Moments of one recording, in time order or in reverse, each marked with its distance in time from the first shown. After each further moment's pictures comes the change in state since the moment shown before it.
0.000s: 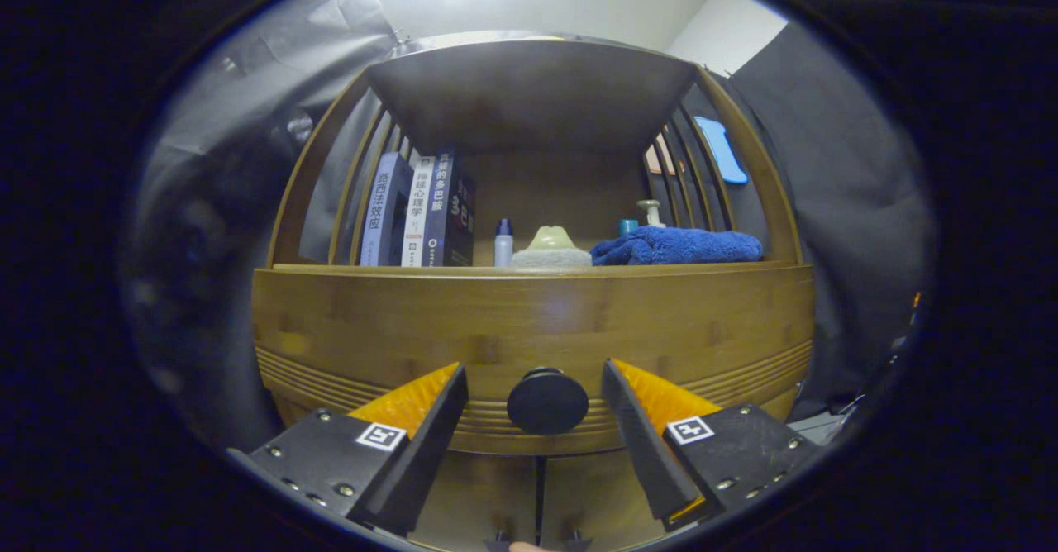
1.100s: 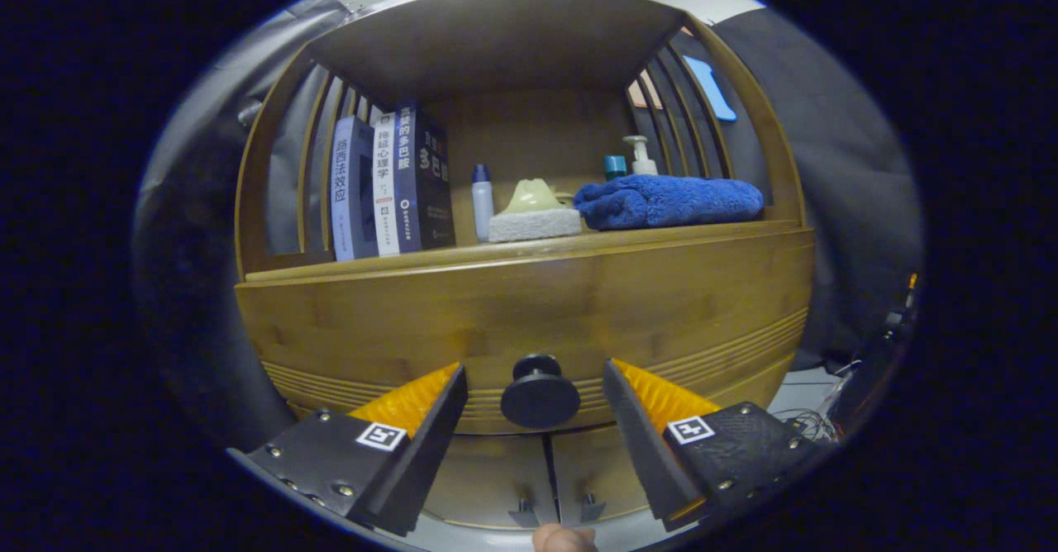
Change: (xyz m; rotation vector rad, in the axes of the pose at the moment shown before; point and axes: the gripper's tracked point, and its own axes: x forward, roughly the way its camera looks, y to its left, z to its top) arm -0.010 -0.009 -0.002 0.091 0.318 -0.071
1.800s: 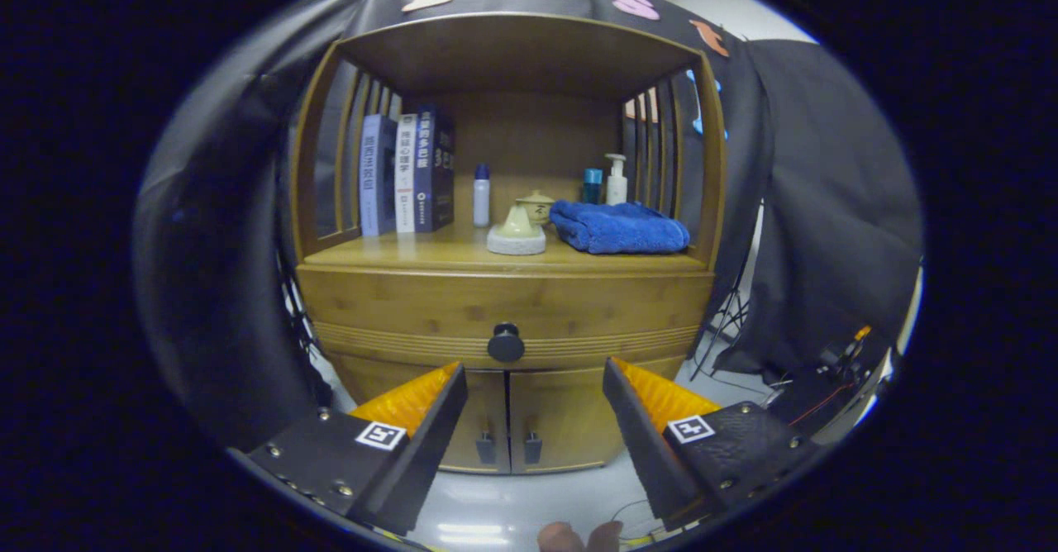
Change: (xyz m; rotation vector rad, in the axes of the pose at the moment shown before) arm -0.160 -0.013 0.059 -0.189 0.165 -0.064
